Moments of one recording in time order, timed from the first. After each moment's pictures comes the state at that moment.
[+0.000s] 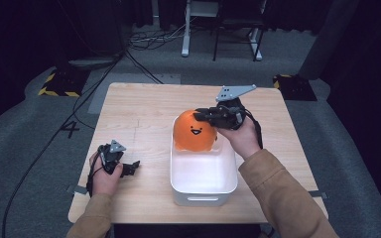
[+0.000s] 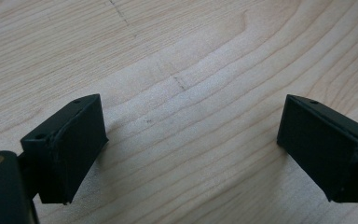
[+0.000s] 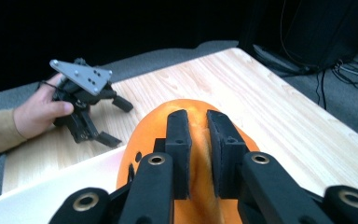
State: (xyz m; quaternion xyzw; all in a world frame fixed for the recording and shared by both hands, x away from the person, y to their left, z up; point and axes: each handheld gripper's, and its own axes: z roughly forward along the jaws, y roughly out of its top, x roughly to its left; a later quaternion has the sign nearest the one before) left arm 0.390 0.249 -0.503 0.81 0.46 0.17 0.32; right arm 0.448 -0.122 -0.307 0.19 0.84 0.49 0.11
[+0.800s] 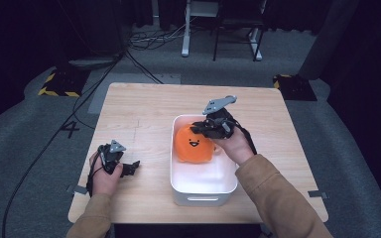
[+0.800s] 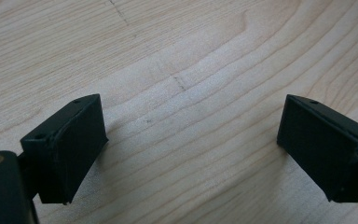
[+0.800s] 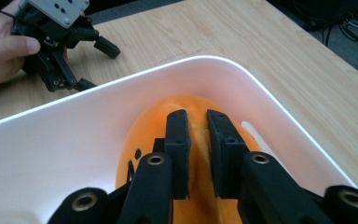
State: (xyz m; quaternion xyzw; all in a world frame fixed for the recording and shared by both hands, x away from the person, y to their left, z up) left arm 0.390 0.249 -0.503 0.81 0.46 0.17 0.32; right arm 0.453 -0.105 -0.351 0.19 0.89 0.41 0.11
